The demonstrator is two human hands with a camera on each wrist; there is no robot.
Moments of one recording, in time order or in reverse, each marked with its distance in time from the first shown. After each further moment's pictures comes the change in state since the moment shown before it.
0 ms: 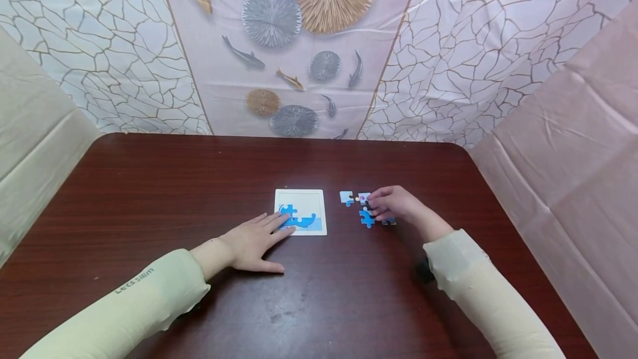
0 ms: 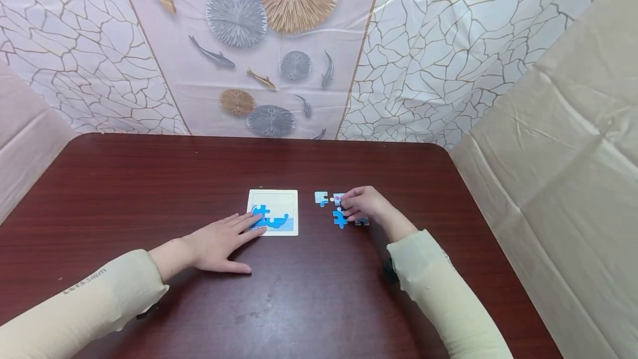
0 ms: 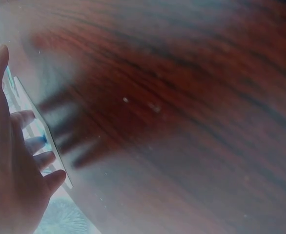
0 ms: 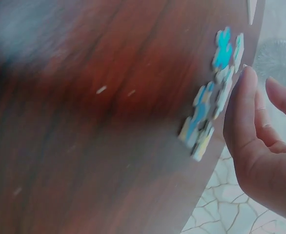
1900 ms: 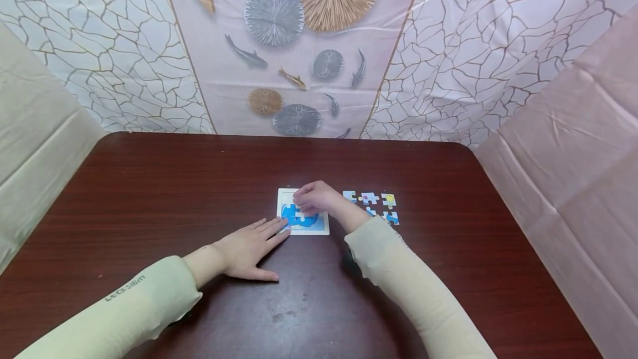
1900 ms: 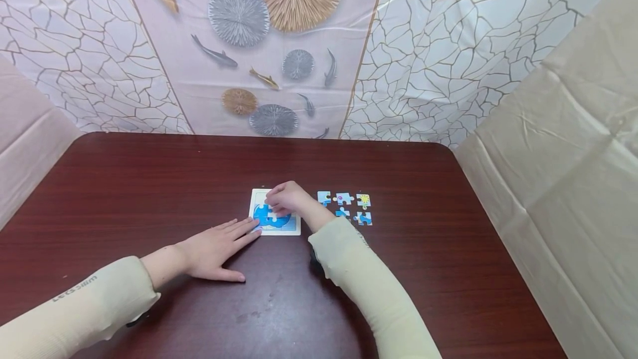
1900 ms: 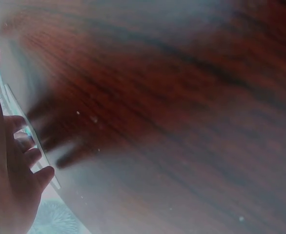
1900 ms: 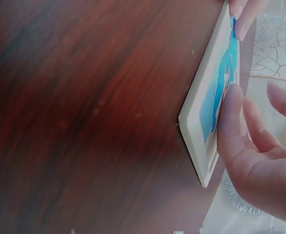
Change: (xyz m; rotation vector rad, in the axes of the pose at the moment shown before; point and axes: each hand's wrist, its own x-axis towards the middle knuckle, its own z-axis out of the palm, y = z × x) left_hand -0.014 -0.003 0.010 0.064 0.037 0.056; right_hand 0.044 -0.078 0.128 -0.023 -0.084 -0.023
